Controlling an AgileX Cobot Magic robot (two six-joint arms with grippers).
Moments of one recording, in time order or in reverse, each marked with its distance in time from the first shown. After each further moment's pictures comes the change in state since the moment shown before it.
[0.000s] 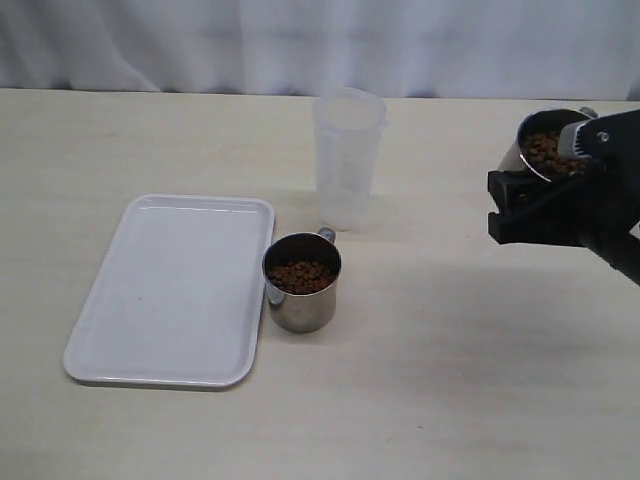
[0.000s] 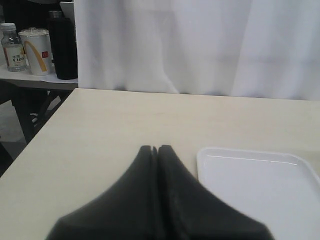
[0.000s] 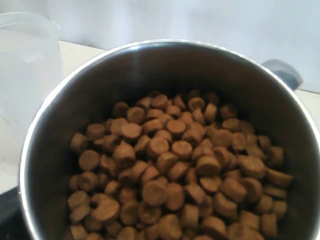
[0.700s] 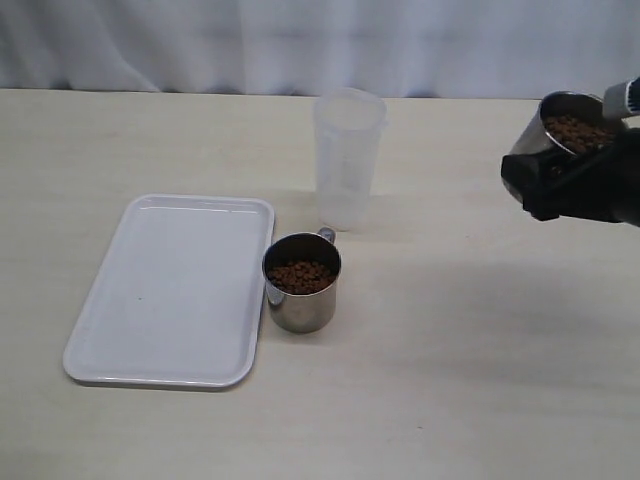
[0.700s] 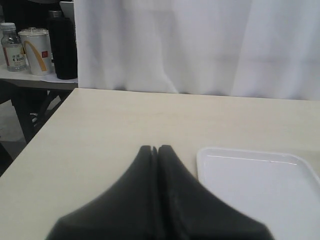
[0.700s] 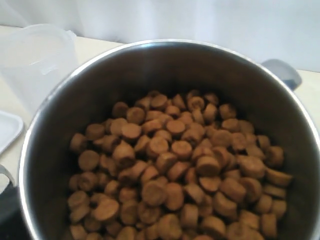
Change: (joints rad) left arm 0.000 0.000 0.000 0.000 0.000 0.000; right arm -0.284 -0.021 -0.120 -1.083 0.124 0.981
